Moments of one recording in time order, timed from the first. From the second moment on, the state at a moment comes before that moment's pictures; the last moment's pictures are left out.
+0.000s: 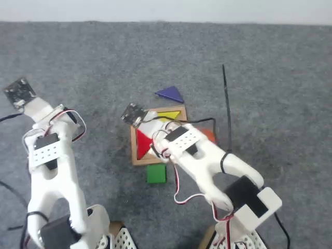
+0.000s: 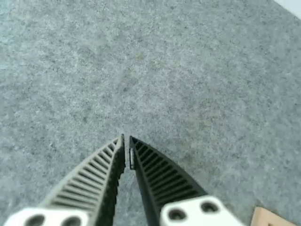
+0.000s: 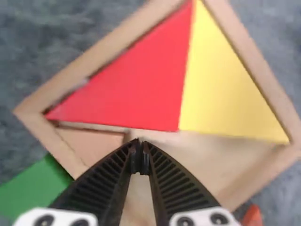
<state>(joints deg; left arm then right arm) -30.4 -21.7 55.7 24.5 19.8 -42.6 5.5 34.6 36.0 23.7</state>
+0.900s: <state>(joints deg) -30.2 -21.7 55.7 24.5 19.8 -33.9 -22.2 38.0 57.2 25.7</state>
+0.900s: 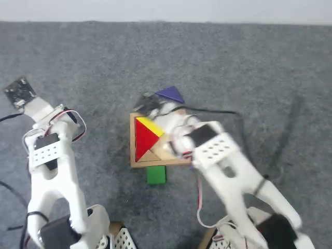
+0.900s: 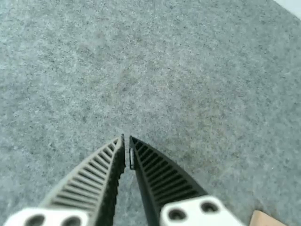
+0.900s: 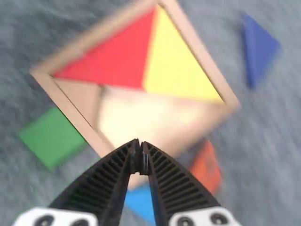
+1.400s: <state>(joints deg) -30.2 -21.8 56.0 24.5 19.8 -21.5 -7.4 39.9 54.4 22.2</state>
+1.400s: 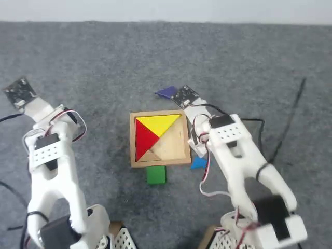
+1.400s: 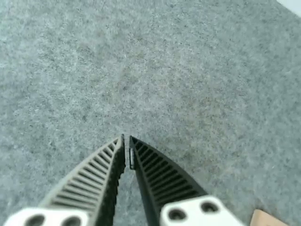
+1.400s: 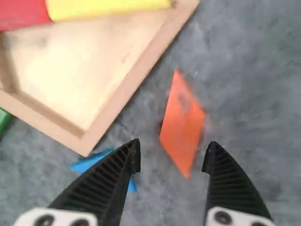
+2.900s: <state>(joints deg) -34.4 -22.5 57.4 24.5 13.7 -55.4 -25.5 53.6 53.2 34.6</state>
